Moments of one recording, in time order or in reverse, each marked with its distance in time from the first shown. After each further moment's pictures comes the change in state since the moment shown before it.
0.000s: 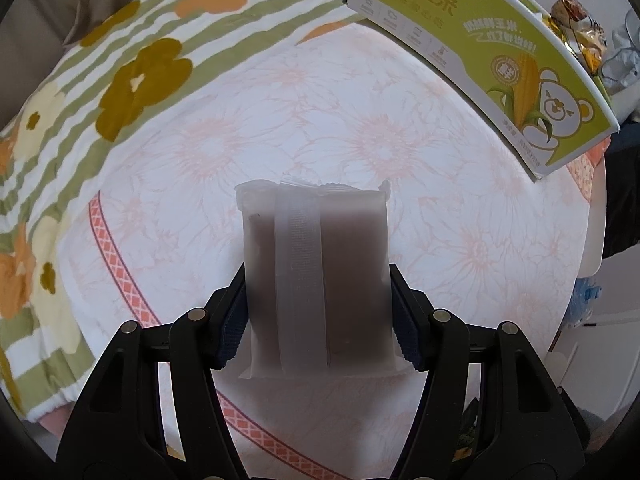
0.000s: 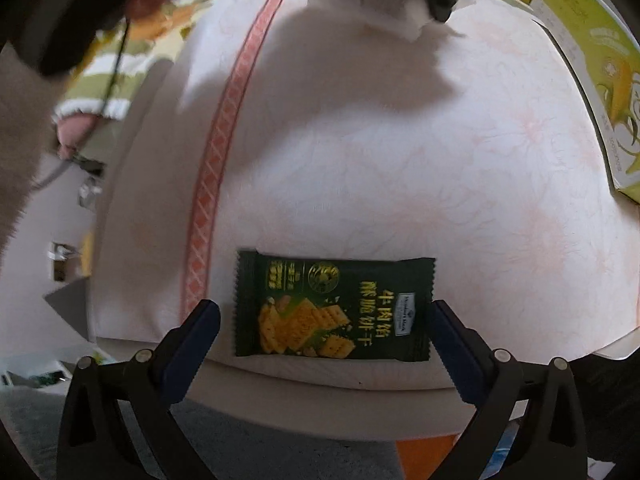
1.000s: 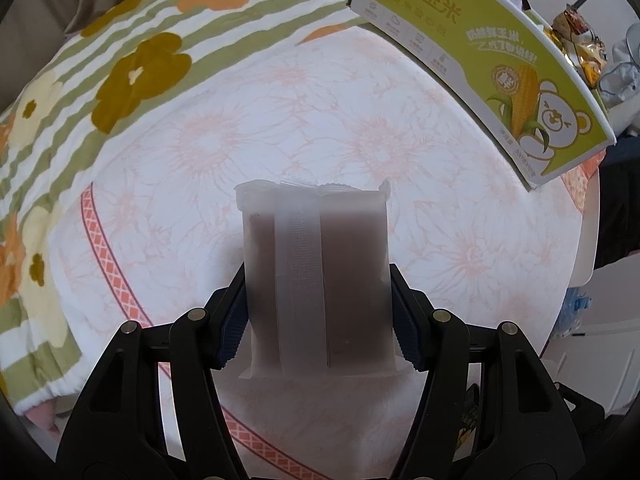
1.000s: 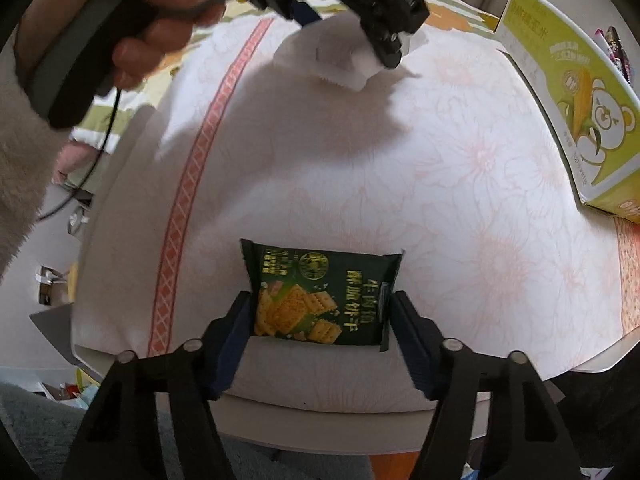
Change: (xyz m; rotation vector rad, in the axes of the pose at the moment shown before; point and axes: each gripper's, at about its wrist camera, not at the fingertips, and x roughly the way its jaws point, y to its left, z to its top) left arm 0.003 0.005 0.001 -0.036 -0.013 -0.036; right arm -0.019 -0.008 -0.027 0.053 -0.187 0.025
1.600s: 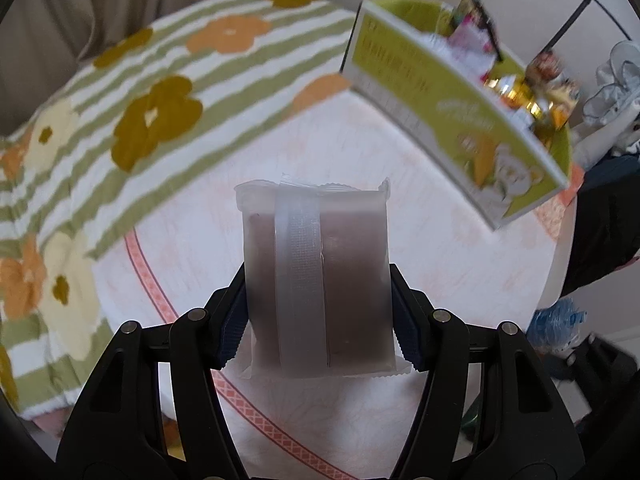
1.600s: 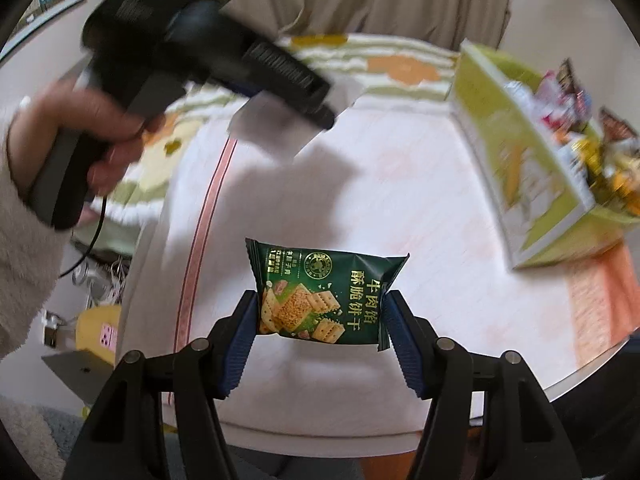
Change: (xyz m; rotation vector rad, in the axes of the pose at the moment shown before) left arm -0.079 -0.010 0.026 0.013 -0.113 0.009; right arm -0.101 -0.048 0.031 0.064 -0.225 -0.031
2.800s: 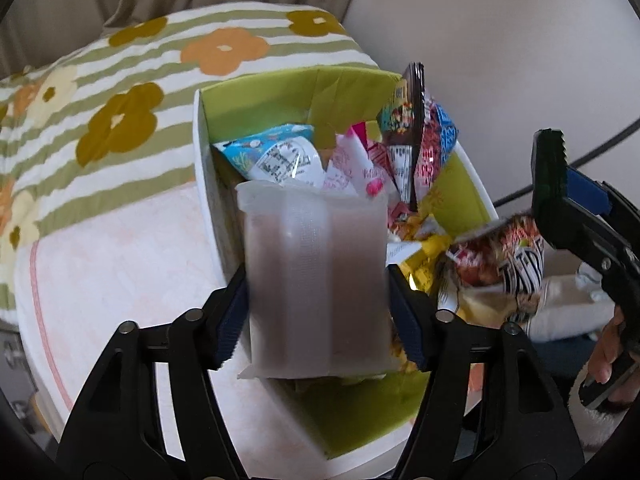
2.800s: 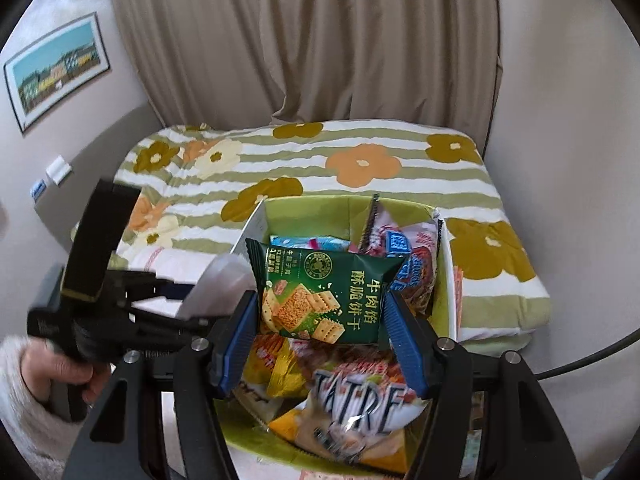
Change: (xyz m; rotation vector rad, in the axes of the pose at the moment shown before) left arm 0.054 -0.197 0.166 -0.362 -0.071 0.031; right arm -0.046 -0.341 0.169 -0.070 -0.186 0.208
